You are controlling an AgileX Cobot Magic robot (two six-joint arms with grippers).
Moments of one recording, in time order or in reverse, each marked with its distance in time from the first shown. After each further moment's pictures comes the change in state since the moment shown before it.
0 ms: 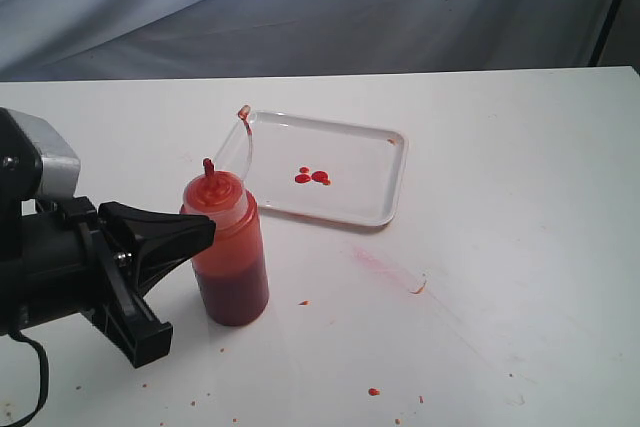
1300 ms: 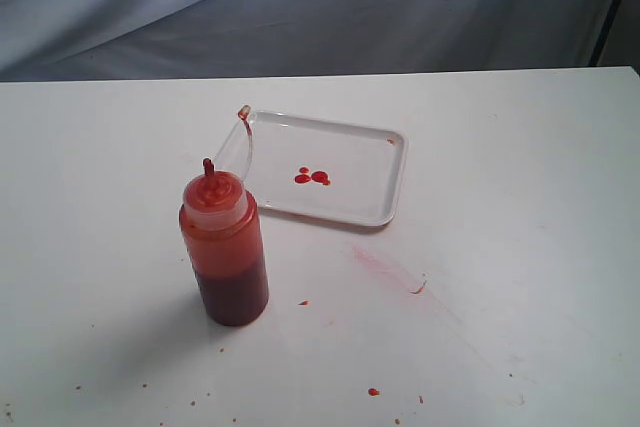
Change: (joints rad) left arm 0.251 -0.961 0.255 -0.153 0.466 -0.103; right arm 0.000 0.000 0.000 0.000 0.000 0.000
